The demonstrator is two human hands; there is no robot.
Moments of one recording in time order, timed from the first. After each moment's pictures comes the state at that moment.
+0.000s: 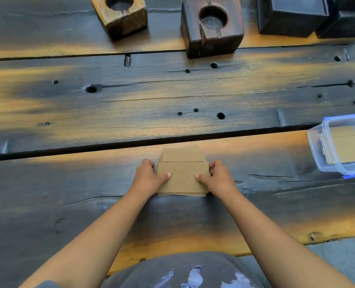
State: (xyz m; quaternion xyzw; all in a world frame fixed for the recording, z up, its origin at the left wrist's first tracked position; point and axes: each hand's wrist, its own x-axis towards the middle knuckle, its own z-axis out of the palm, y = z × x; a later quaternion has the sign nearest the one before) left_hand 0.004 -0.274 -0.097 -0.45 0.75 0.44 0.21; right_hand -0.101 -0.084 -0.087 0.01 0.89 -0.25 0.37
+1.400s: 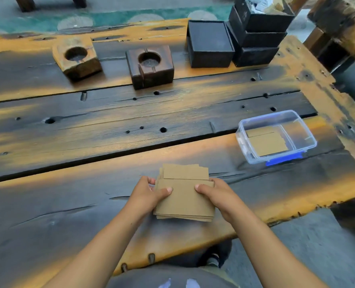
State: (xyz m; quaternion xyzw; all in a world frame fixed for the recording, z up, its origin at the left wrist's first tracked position) left_hand -0.016 -0.097 -0.011 -0.39 0.67 0.62 0.12; right_hand -0.101 0.097 0.004 0.13 0.75 -0.52 0.39
